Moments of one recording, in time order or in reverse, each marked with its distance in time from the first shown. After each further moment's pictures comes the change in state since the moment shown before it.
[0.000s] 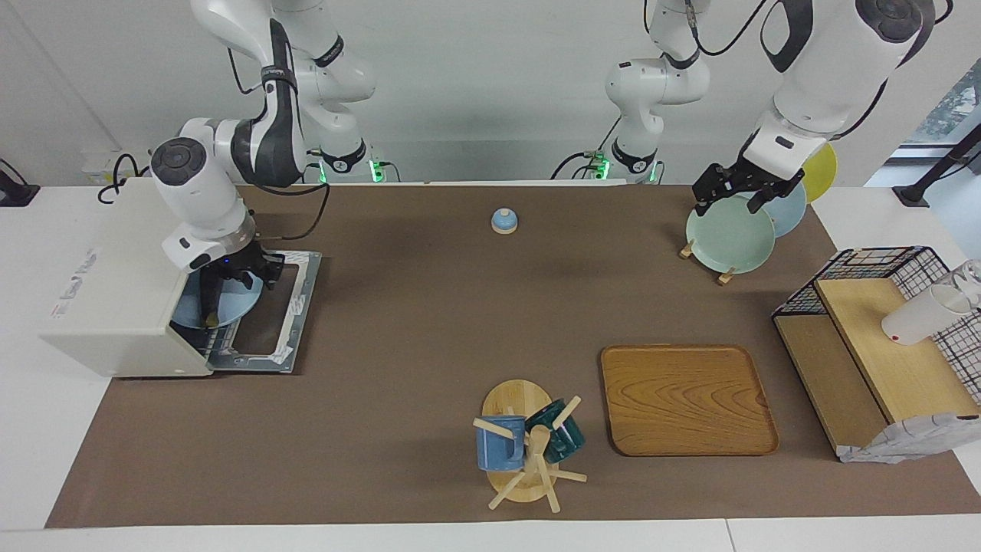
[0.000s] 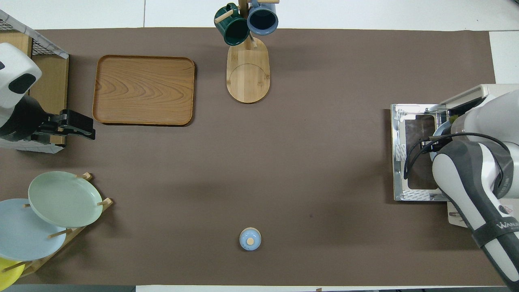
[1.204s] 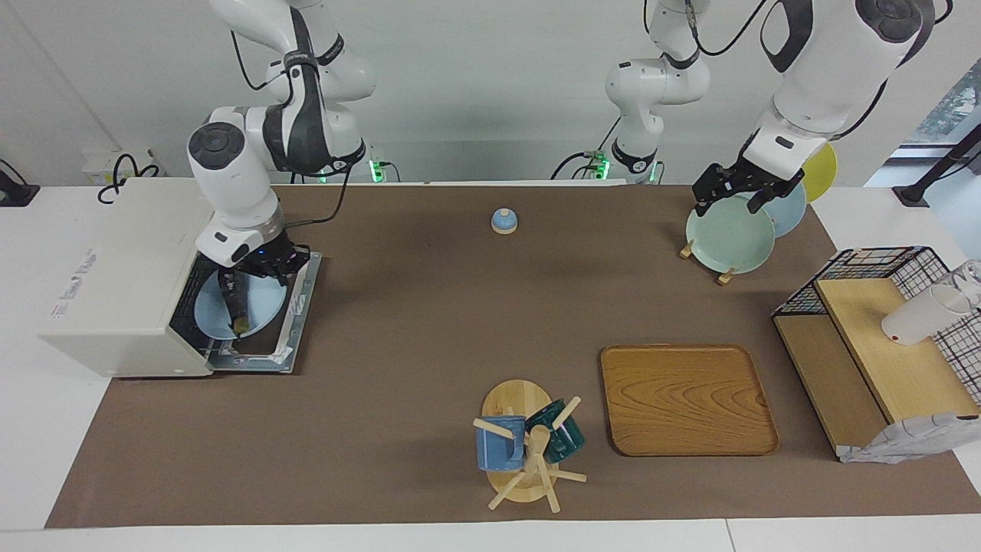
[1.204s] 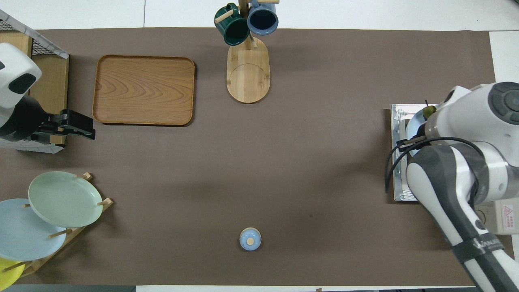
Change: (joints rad) left arm 0.000 0.000 0.000 0.000 0.000 0.001 0.000; right arm 0.164 -0.024 0.014 0.079 -0.001 -0.104 -0.036
